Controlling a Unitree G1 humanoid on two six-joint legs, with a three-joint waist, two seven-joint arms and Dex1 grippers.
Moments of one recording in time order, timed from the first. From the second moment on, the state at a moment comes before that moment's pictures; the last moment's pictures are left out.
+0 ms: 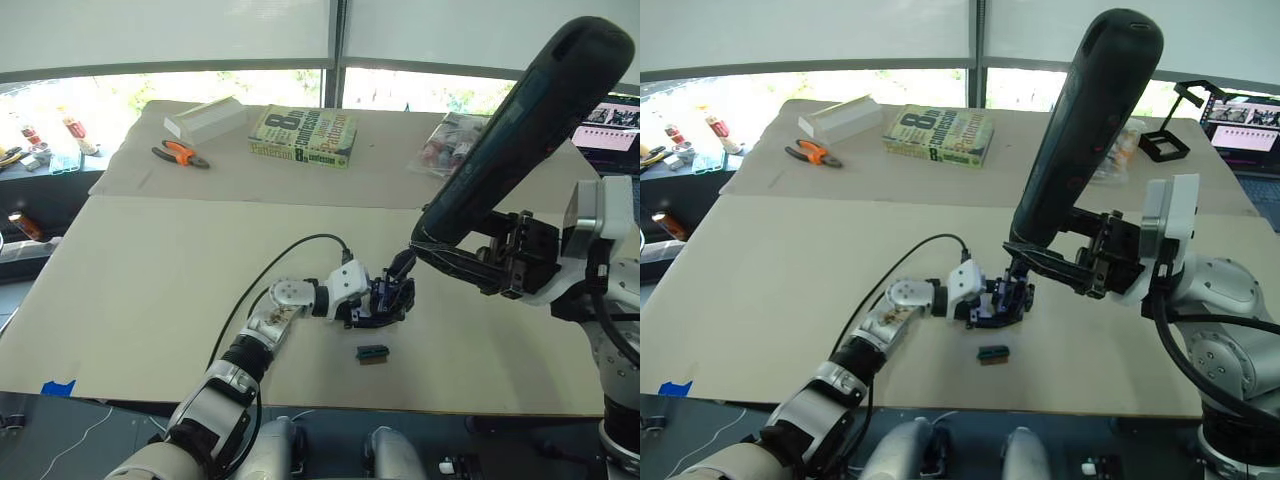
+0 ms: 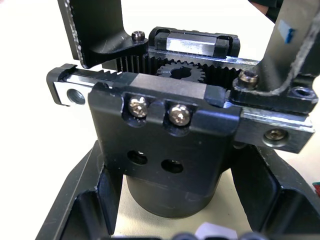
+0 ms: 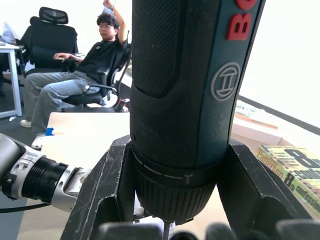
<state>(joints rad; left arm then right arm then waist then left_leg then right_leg) -0.65 0.10 -0.35 0.60 -0.07 -0.13 -1.04 -0.28 -0.71 -0.31 -0.57 0.86 0.46 0.91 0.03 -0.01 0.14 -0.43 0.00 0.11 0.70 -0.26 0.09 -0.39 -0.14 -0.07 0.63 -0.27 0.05</state>
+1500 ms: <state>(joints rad) -0.26 0.58 0.09 0.17 -0.44 0.04 -1.23 0.17 -0.68 -0.78 -0.59 0.77 0.29 0.81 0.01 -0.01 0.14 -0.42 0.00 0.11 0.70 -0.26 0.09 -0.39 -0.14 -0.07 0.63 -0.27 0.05</state>
